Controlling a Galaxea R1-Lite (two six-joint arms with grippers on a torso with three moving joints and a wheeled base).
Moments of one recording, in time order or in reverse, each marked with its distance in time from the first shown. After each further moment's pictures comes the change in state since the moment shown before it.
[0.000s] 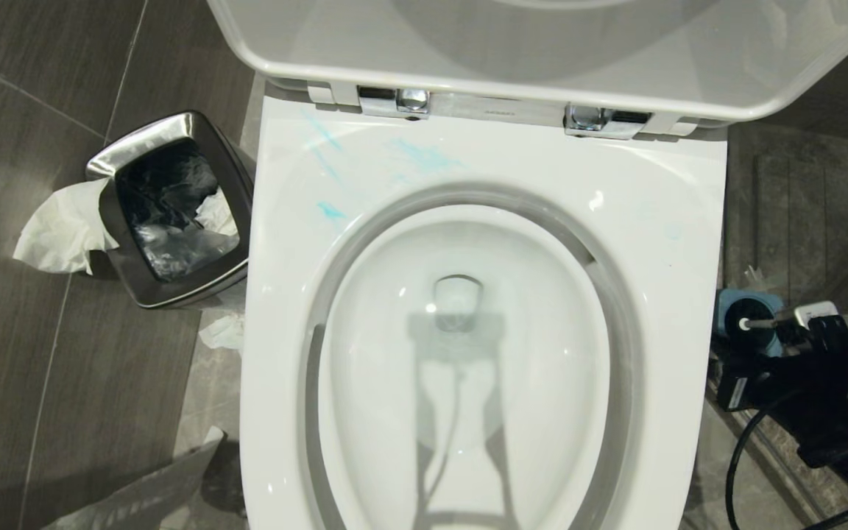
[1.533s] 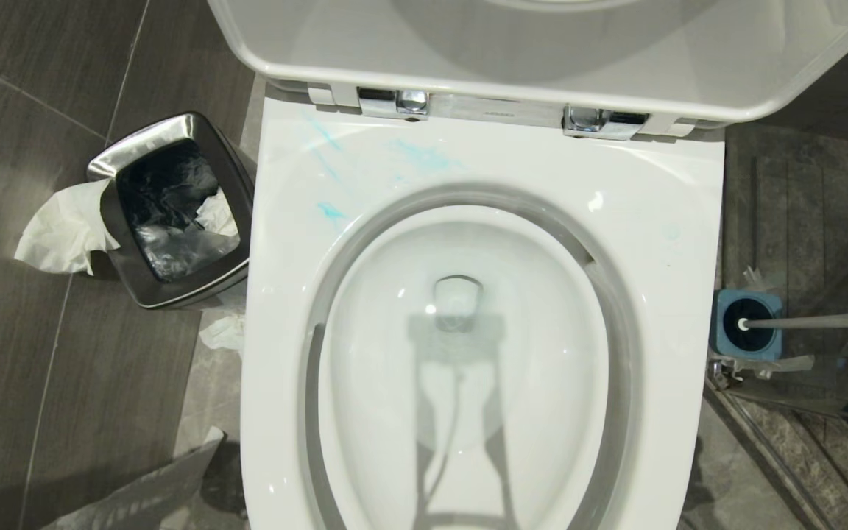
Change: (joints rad) left arm 0.000 0.000 0.000 -0.001 0.000 0.001; right arm -0.003 -1.296 0.122 1.590 -0.073 0.138
